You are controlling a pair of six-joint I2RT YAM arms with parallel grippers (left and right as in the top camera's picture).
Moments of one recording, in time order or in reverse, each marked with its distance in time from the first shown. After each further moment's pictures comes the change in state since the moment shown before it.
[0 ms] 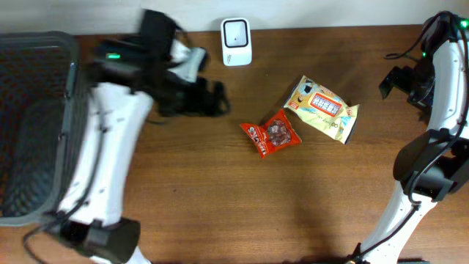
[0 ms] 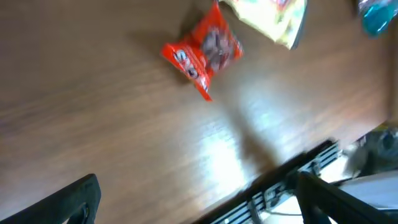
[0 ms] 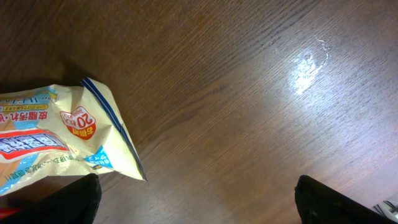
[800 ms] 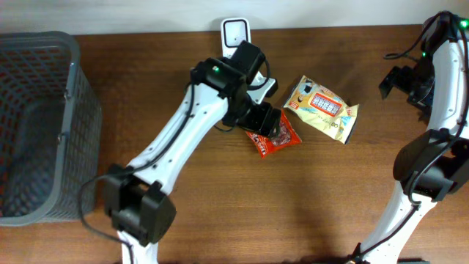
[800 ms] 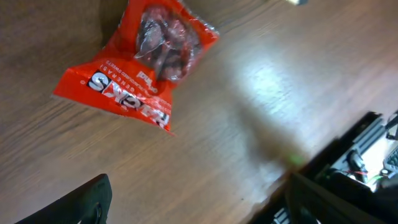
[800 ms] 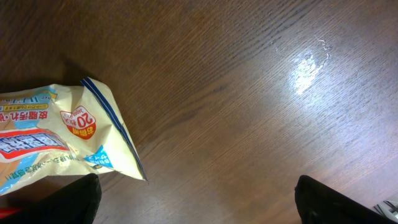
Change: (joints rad) left arm -0.280 0.220 -0.133 0.282 -0.040 0.011; right arm 0.000 0.000 0.000 0.000 0.000 0.000
